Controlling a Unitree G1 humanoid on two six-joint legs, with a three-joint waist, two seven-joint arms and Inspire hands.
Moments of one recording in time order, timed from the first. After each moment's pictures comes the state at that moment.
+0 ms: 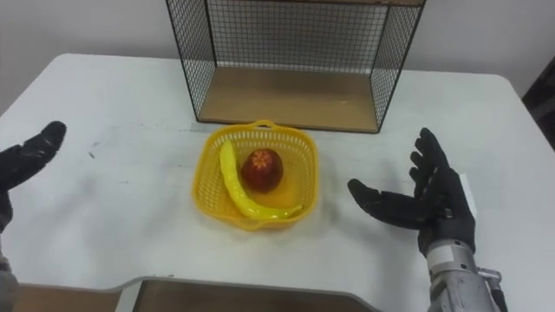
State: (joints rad) left arm 0.23 0.23 0.19 -0.21 -0.54 -0.06 0.26; right arm 0.29 -0.26 -0.13 -0.13 0.34 0.06 -0.05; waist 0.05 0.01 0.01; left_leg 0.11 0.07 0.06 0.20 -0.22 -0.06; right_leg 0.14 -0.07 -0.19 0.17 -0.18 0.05
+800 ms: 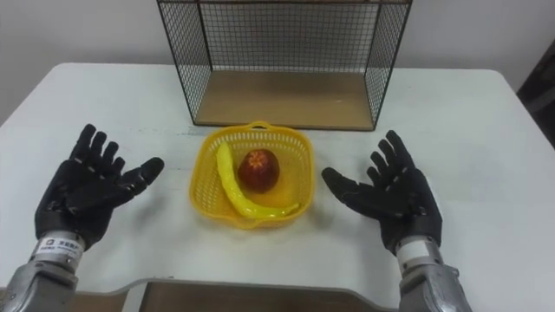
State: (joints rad) left arm 0.23 0.19 0.04 -0.06 -0.67 0.02 -0.02; right arm 0.25 -0.23 -0.04 -0.08 0.65 0.06 -0.02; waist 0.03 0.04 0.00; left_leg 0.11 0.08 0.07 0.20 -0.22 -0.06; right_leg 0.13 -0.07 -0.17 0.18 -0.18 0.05
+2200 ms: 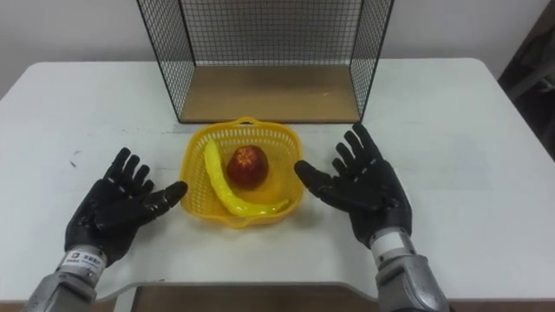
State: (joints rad) left arm 0.23 0.18 -0.02 0.03 -0.66 0.05 -0.09; right arm 0.20 -0.19 0.05 -0.04 0.65 0.06 0.05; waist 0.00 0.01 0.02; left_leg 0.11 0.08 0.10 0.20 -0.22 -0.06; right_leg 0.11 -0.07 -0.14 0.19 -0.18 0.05
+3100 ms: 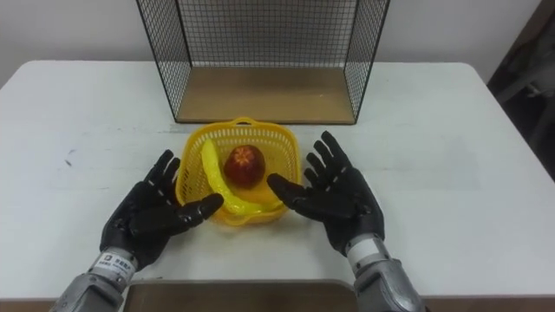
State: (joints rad) left arm 0.23 0.17 -0.13 0.03 -0.66 0.04 -0.13; right arm 0.20 -0.17 0.11 0.00 0.65 0.06 0.11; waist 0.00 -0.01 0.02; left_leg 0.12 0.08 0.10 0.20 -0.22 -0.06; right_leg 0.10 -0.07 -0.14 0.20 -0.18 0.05
